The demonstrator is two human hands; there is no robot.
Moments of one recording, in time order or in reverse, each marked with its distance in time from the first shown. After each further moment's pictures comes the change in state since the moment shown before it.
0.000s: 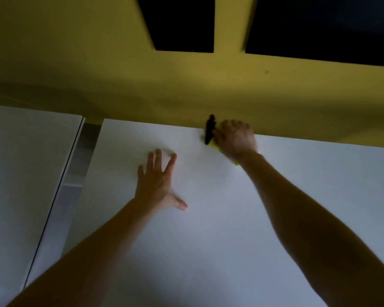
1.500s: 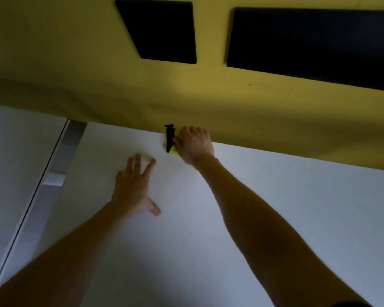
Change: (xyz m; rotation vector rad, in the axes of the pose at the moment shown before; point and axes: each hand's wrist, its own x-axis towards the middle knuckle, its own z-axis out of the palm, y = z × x) left_hand 0.005 0.015 -0.007 0.068 -0.040 -0.132; right_hand 0.019 -0.047 0.011 0.040 -0.069 -0.151
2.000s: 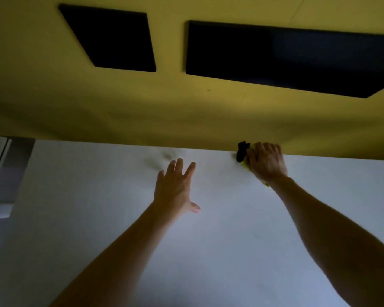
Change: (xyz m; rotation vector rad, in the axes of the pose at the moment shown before) left_hand -0.003 0.151 -0.028 -0.030 0.101 0.427; right_hand -0.134 0.257 -0.072 -0.181 0.100 0.450
